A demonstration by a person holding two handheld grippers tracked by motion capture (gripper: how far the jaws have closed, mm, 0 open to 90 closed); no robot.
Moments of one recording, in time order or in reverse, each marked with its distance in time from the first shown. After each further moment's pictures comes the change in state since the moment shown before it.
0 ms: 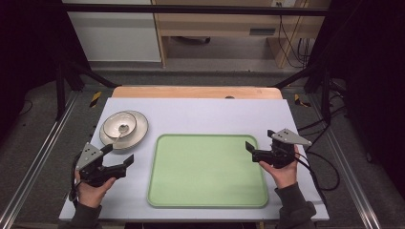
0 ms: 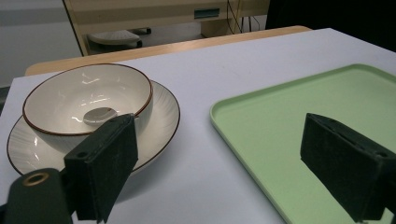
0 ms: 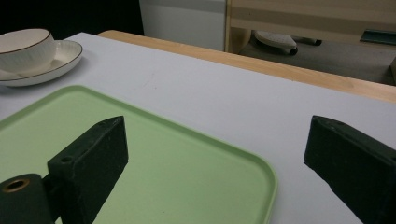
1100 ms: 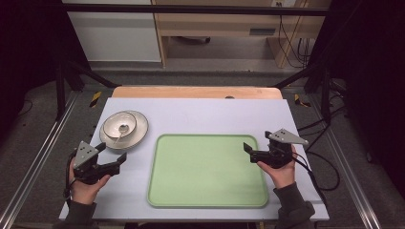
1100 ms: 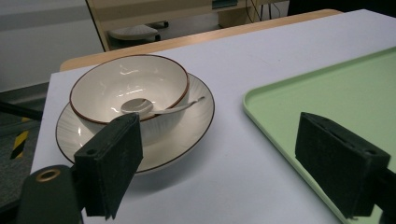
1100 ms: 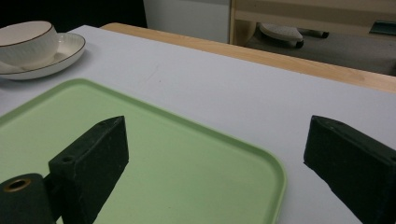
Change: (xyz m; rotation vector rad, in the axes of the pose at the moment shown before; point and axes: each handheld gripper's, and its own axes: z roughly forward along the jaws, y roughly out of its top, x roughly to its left) left arm 0.021 -0.003 0.000 0.040 0.079 0.043; right arm 0.003 -0.002 0.005 0.030 0.016 0.006
